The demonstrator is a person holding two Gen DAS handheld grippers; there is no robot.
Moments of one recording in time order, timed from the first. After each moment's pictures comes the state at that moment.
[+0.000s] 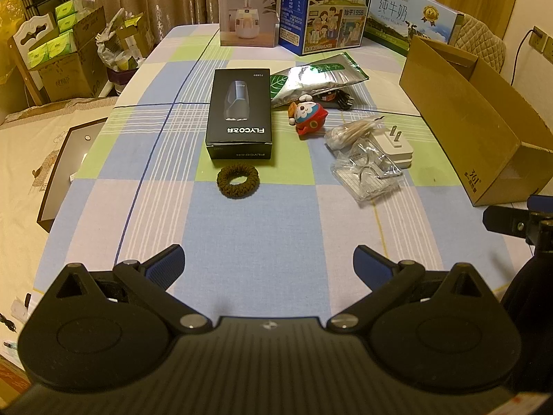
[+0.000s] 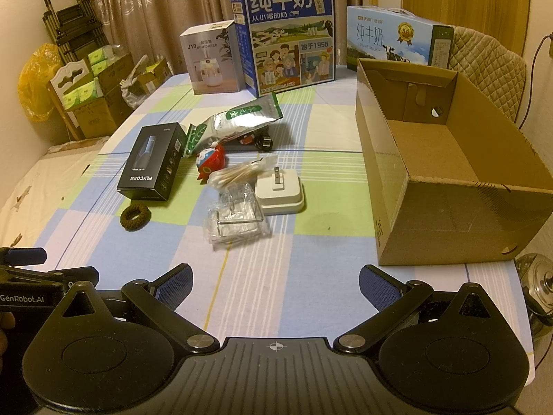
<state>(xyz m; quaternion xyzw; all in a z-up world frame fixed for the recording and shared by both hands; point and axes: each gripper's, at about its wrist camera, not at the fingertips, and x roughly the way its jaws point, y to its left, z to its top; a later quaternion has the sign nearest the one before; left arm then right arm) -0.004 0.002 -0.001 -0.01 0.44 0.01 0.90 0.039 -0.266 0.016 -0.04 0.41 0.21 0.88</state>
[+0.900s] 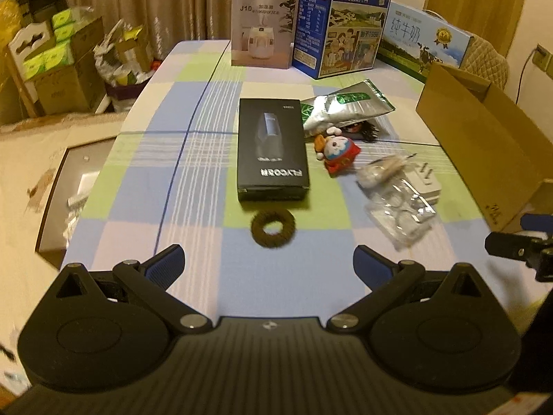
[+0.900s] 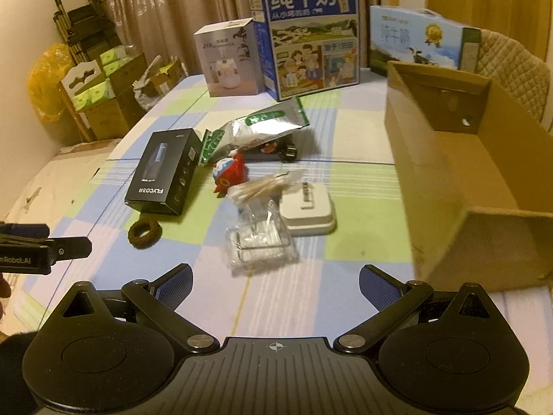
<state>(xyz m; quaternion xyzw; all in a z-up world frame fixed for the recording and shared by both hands) 0.046 0.057 -0.004 -0.02 0.42 -0.01 0.91 0.075 -0.228 -0.005 -0.03 0.41 0.25 0.88</state>
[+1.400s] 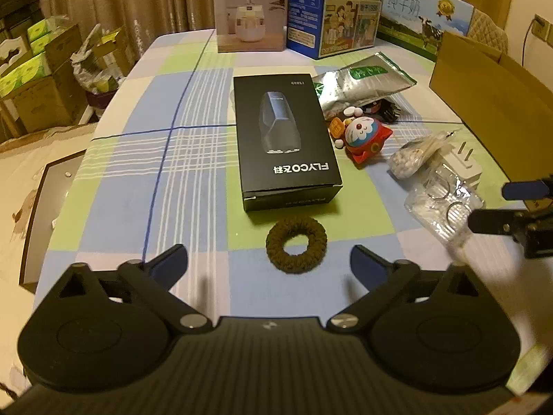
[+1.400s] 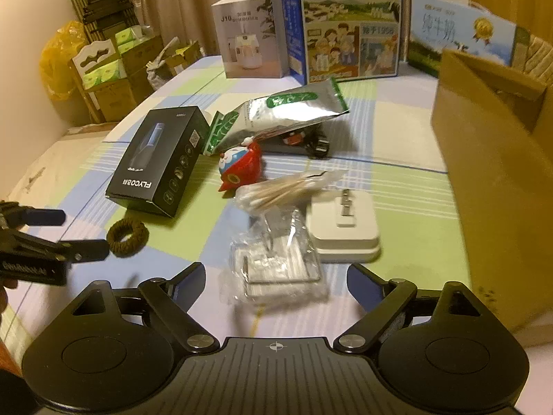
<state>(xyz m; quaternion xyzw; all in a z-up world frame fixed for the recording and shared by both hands) 0.096 0.069 -0.062 0.02 0.42 -0.03 0.91 0.130 -0.186 -0.060 -0.05 0.41 0.28 0.86</state>
